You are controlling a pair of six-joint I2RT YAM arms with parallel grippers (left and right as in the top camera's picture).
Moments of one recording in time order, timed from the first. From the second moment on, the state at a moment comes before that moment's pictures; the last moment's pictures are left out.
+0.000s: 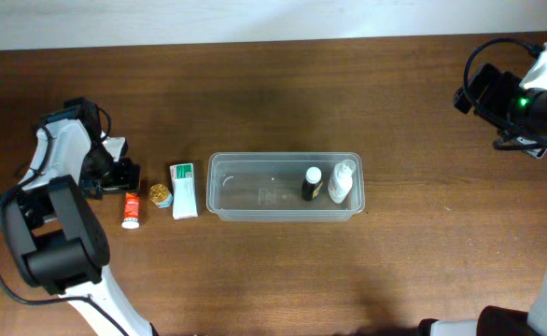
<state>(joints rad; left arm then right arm) 0.26 2.09 1.54 -1.12 -0.06 0.22 -0.21 1.56 2.02 -1.46 -0.13 0.39</state>
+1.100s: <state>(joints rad) 0.12 2.12 2.18 -1.53 0.11 0.19 -0.21 1.56 2.02 -1.46 -0.13 0.39</state>
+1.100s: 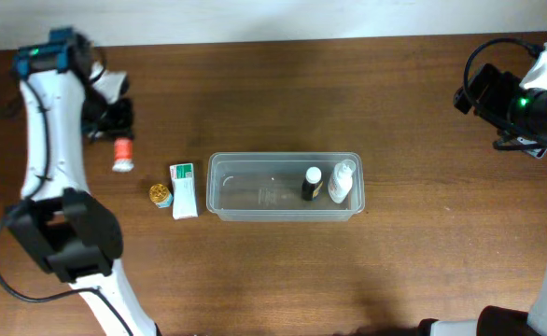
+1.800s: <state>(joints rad) -0.47 2.05 1.97 -1.40 0.15 0.83 -0.21 1.56 2.02 -1.46 -0.13 0.39</state>
